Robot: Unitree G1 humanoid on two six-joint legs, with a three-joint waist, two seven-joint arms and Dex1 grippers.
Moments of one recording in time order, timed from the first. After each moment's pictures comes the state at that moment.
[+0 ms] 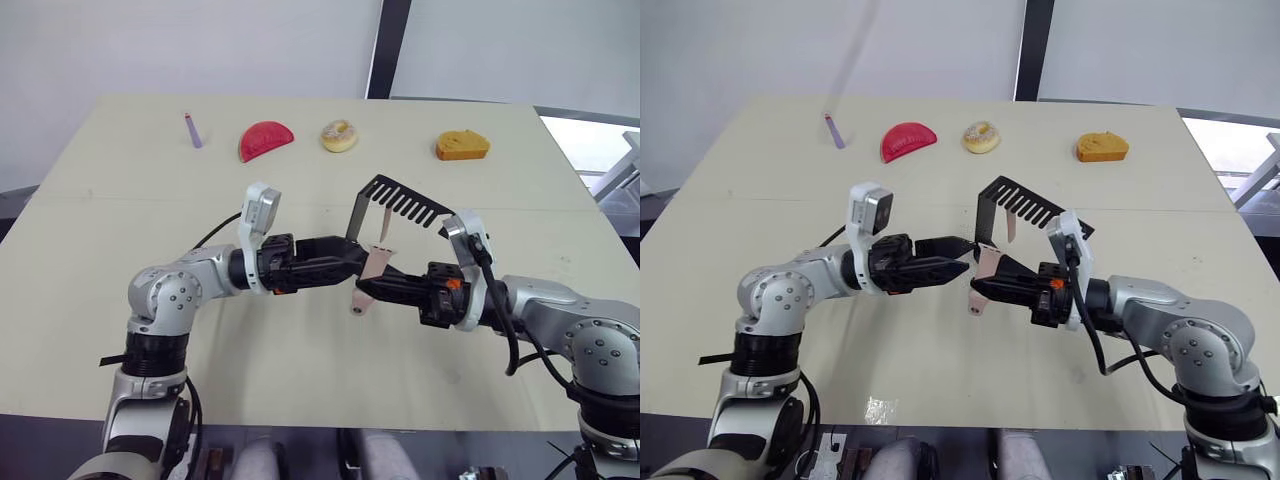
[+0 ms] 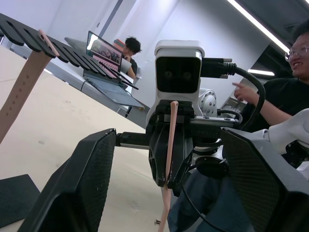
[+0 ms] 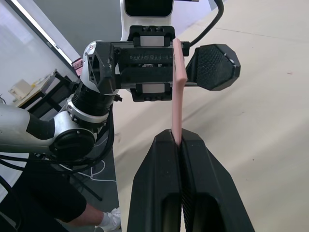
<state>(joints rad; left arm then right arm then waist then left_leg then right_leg) -0.62 0.35 0.06 -0.12 -0.89 1.02 -0.96 -0.39 -0.66 -0.11 -0.48 1.22 1.03 0.62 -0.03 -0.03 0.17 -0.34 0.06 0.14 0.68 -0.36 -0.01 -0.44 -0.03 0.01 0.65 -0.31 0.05</state>
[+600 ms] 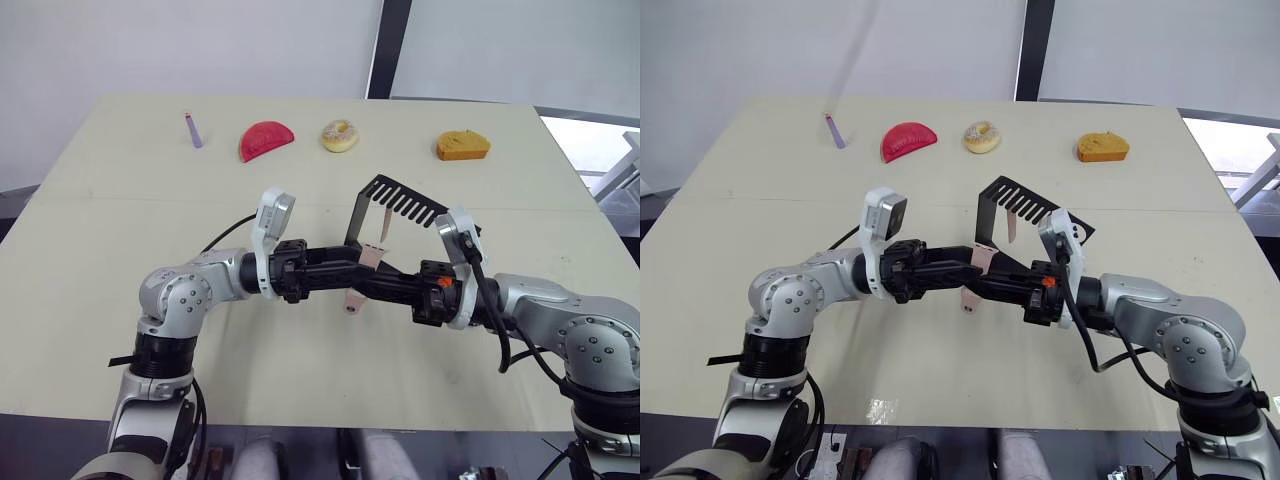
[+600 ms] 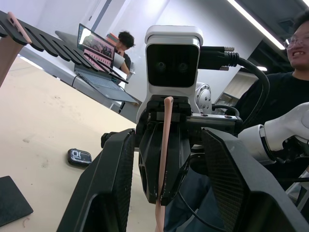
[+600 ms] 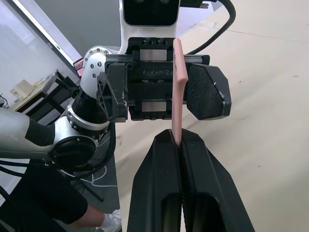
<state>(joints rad) -0.62 0.33 0.02 -0.14 -0.90 1.02 -0.94 -0.41 -0.65 -0.09 -0.48 1.23 1.03 0.59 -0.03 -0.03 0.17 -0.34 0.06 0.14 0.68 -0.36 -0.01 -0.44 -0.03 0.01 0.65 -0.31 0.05</state>
